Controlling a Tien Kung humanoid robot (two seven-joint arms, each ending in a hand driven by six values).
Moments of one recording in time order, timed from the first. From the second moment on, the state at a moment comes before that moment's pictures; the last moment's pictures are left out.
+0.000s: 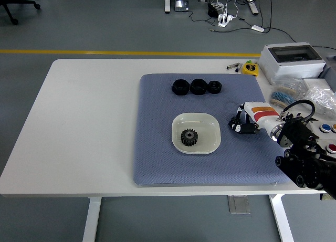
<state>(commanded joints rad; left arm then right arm) -0.14 0.10 -0.70 -0.22 0.98 0.17 0.20 0.85 -0.13 0.36 0.39 -1.60 -0.38 0.19</state>
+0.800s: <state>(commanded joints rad) -0.14 0.10 -0.69 -0.22 0.98 0.17 0.20 0.85 -0.13 0.36 0.40 -1.63 -0.39 0.18</state>
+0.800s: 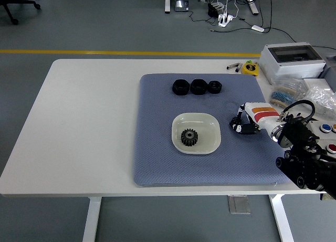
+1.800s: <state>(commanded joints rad) -0.13 0.11 -0.69 -0.21 0.96 0.17 0.19 0.86 -0.24 0.55 0.68 -1.88 -0.33 0.19</state>
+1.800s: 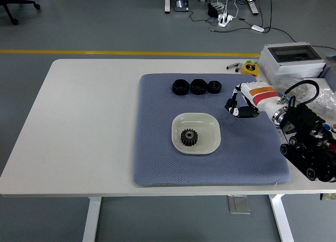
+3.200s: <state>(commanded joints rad) -0.13 0.11 -0.70 -0.22 0.99 0.16 0.21 0.92 -0.16 0.35 0.81 -1.88 -0.17 0.24</state>
